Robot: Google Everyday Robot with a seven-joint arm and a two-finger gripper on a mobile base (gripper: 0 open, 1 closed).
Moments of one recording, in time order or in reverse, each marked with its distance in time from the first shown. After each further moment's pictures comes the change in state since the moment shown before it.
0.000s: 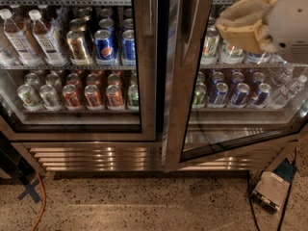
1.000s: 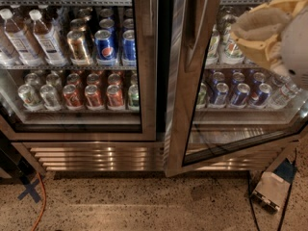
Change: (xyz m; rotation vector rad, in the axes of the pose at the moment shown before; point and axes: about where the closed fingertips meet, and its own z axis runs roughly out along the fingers) arm -0.008 0.016 -0.045 0.199 0.088 -0.058
